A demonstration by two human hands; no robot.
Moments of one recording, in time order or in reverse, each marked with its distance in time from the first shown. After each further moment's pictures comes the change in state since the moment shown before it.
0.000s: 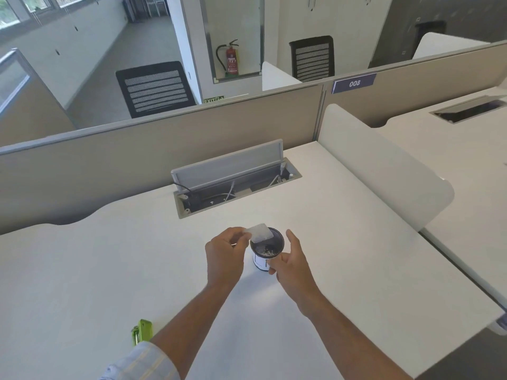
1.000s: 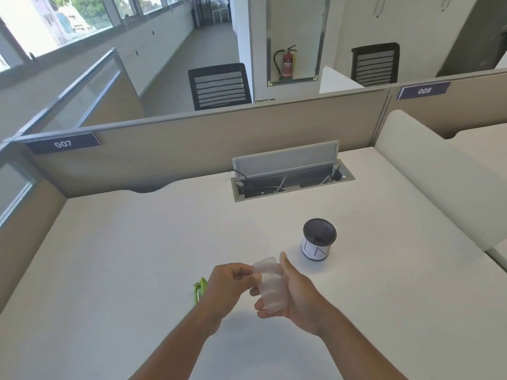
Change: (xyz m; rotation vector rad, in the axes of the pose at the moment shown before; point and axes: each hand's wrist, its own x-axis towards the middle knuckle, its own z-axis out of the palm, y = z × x) left_hand -0.099 -0.031 -0.145 -0.132 -0.284 -0.363; right_hand -0.074 0.014 0.080 0.337 -0.632 0.351
